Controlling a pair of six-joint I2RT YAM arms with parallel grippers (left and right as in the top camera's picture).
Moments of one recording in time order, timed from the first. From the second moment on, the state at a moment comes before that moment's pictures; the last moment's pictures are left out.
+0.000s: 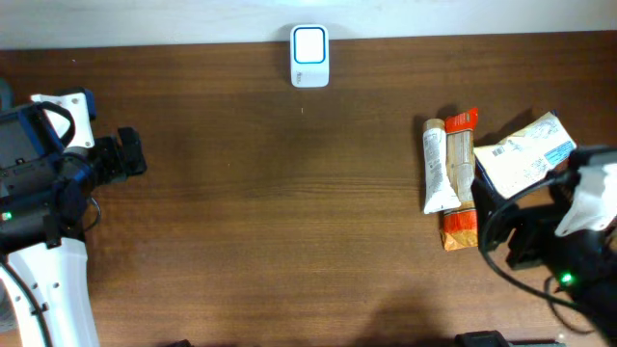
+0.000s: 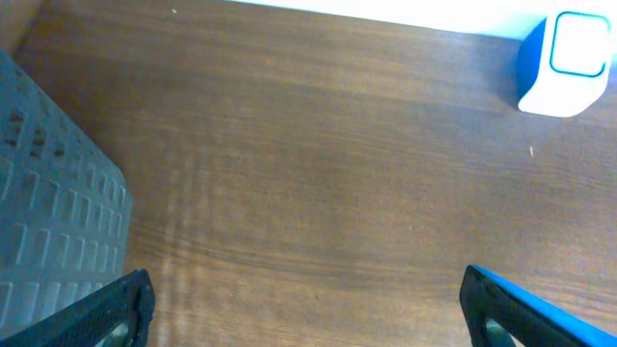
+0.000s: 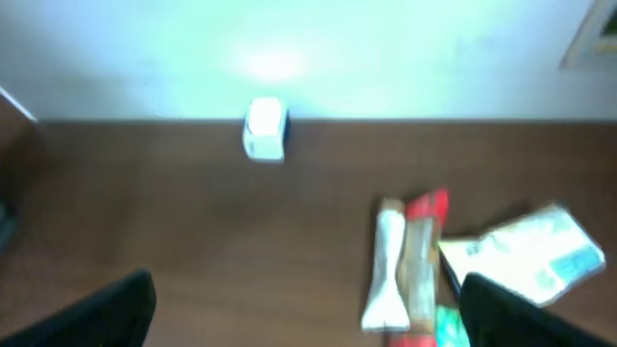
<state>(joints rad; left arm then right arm) 0.31 1.25 1.40 -0.92 0.14 0.08 0.05 0.79 1.50 -1.12 -0.15 0.09</state>
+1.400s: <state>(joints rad) 0.31 1.25 1.40 -0.92 0.13 0.08 0.01 0.01 0.01 -0.07 -0.07 0.00</state>
